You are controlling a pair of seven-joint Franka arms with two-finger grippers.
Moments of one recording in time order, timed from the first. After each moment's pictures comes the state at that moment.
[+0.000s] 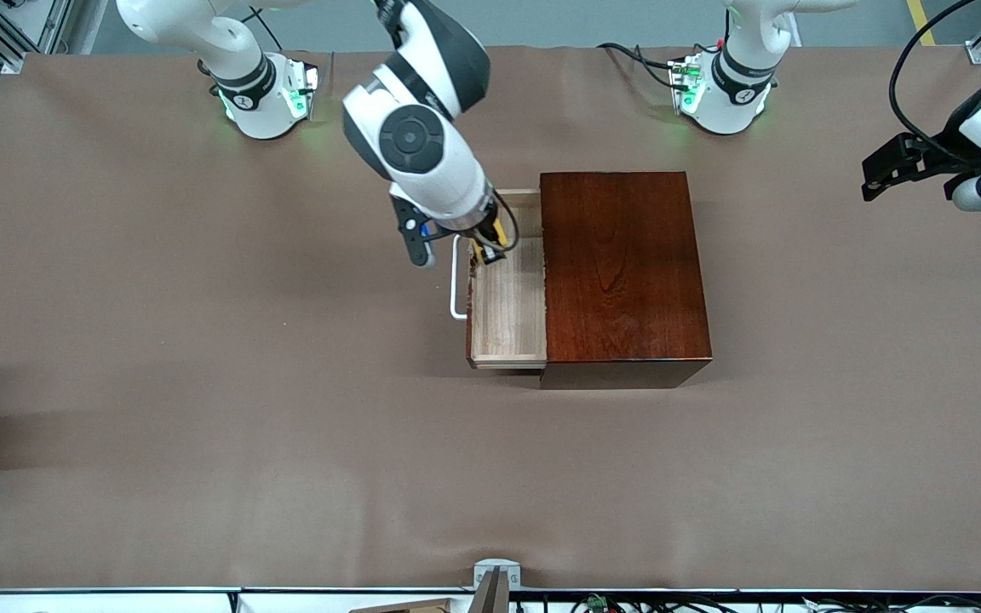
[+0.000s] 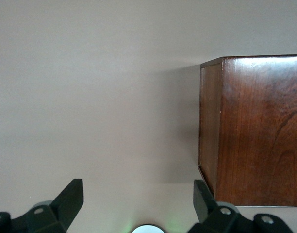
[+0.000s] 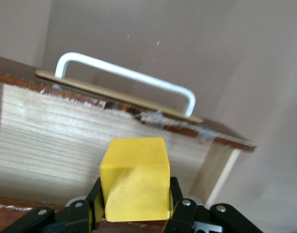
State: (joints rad) left arm -0.02 -0.05 -0.08 -1.55 0.03 1.46 -0.07; right arm 0.82 0.48 -0.07 -1.46 0.33 1.96 1.92
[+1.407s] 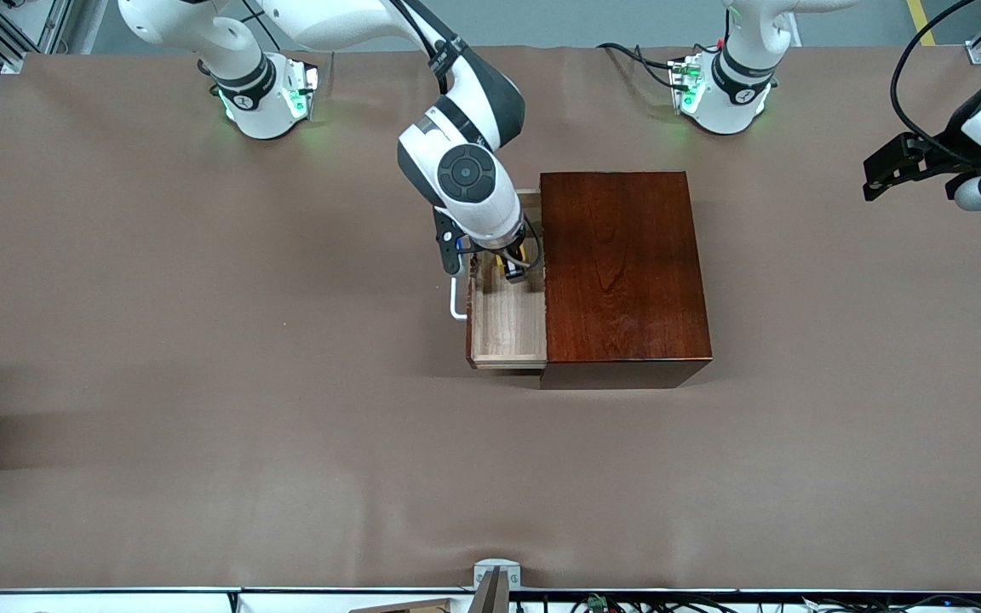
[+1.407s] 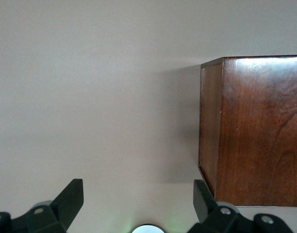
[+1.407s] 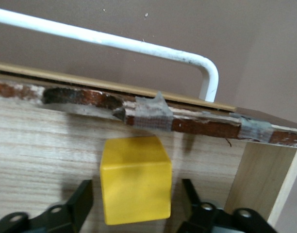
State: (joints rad) left arm -0.02 -0.05 -0.08 -1.55 0.03 1.46 -0.07; right arm 0.89 0.60 -0.08 -1.48 0.34 2.08 2.05
